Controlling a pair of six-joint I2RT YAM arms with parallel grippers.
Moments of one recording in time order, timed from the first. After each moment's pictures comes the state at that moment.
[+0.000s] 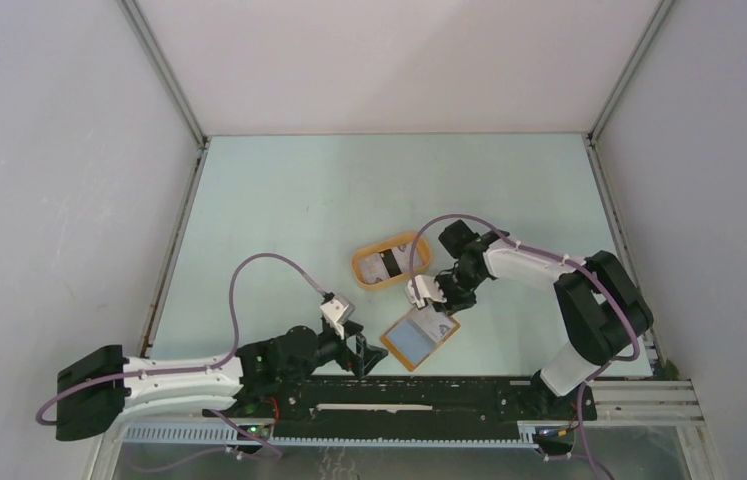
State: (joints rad) left arm -1.21 0.77 0.06 0.40 -0.21 -0.46; right arm 0.58 1.62 0.92 -0.74 -0.49 -1.34
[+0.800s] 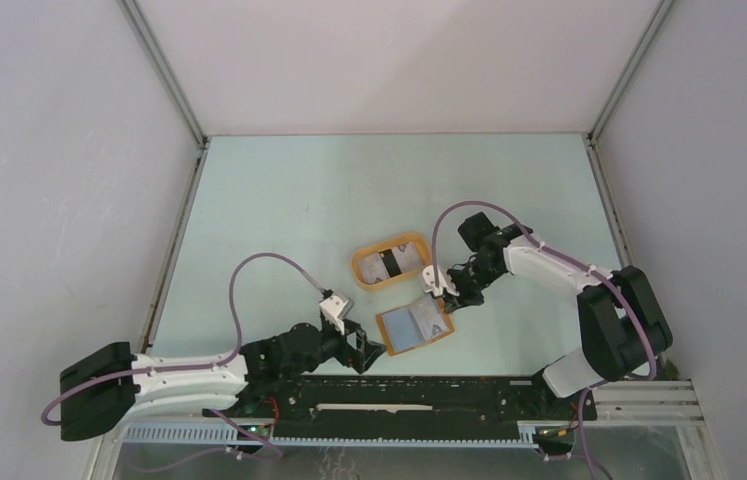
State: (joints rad) left arm -1.18 0.85 0.06 0.43 -0.22 -0.49; right arm 0.49 1.51 0.92 -0.83 -0.70 -1.38
